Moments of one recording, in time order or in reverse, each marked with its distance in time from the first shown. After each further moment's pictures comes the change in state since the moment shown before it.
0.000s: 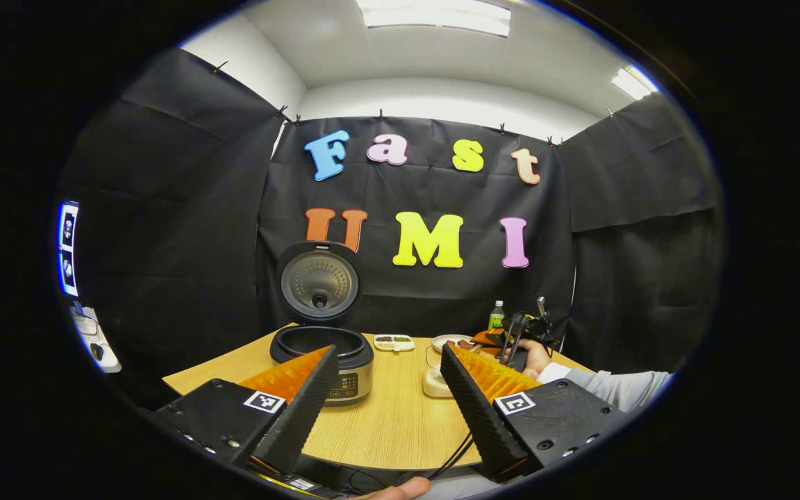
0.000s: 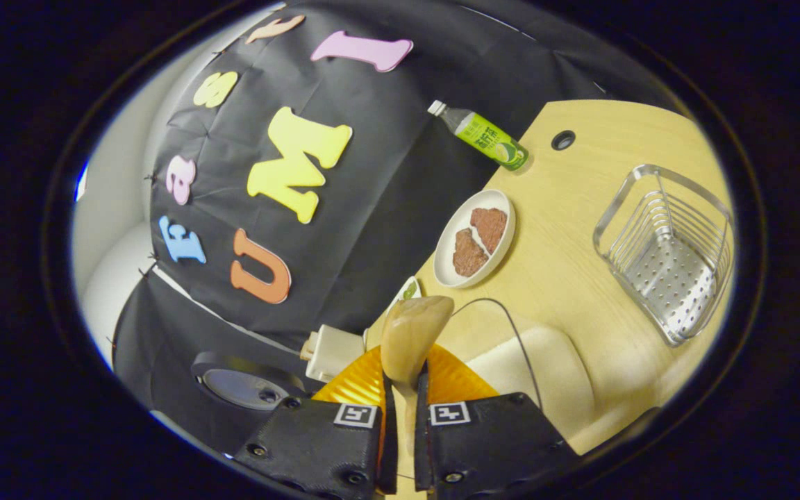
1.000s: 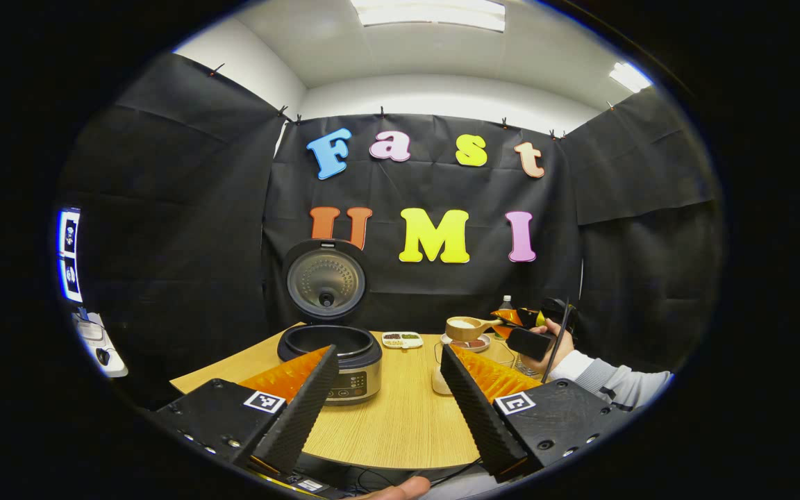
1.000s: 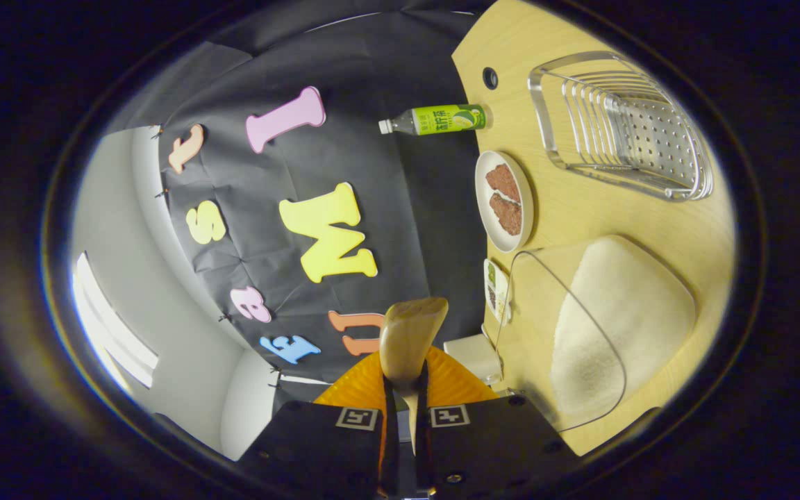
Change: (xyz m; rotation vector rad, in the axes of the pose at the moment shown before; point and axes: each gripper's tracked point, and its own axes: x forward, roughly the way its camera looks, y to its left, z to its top) left arm 0.001 0.001 -0.002 0.026 0.008 0.007; right arm -0.029 0.069 0.006 0.559 -0.016 0.316
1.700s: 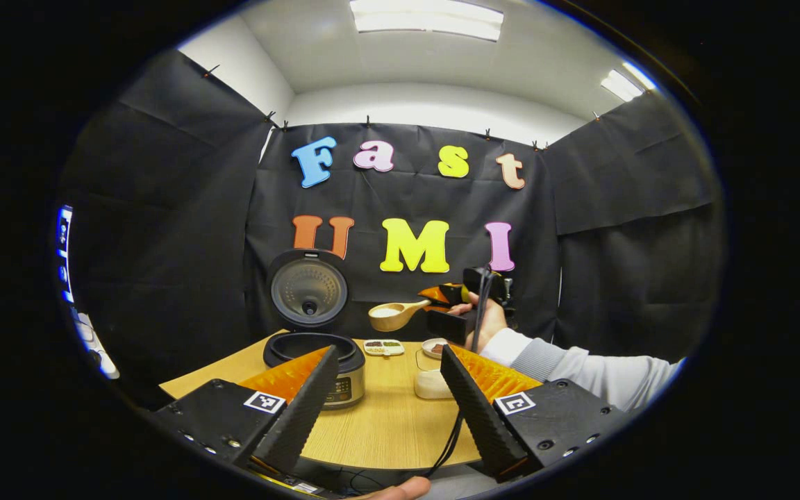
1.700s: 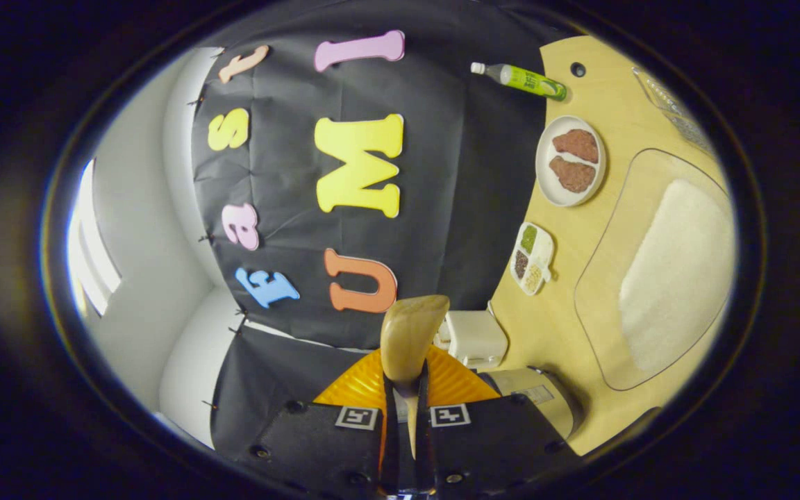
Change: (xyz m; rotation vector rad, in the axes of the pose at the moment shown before) left arm -0.015 -0.009 0.012 -0.033 -0.037 -0.076; right arm 0.069 0.050 -0.153 -0.313 0.116 -0.053
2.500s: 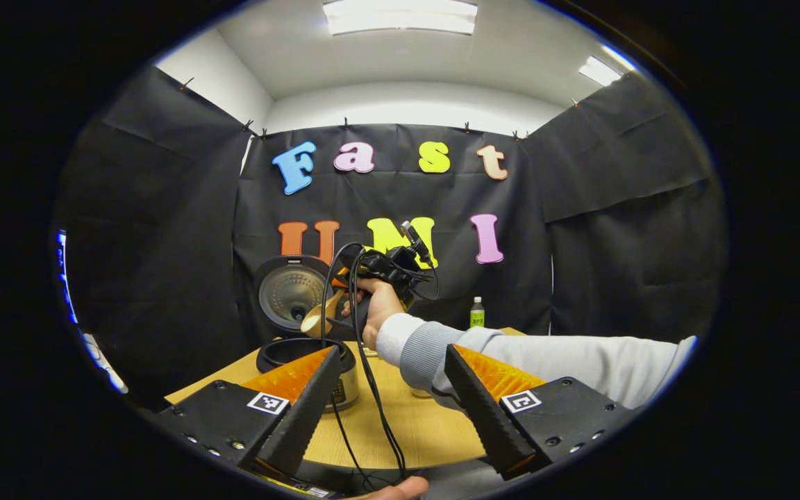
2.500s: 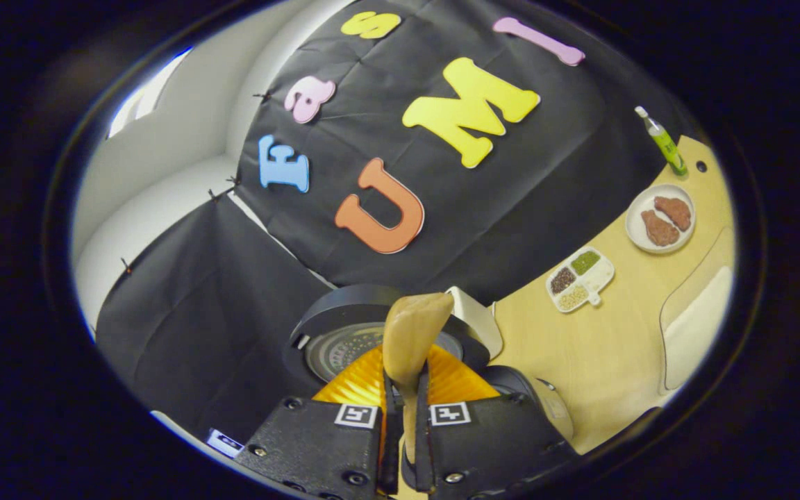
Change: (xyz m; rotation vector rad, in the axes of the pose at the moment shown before) left arm 0.003 -0.017 -0.004 0.099 0.011 -0.020; right arm 0.076 0.038 -0.124 -0.640 0.104 -0.084
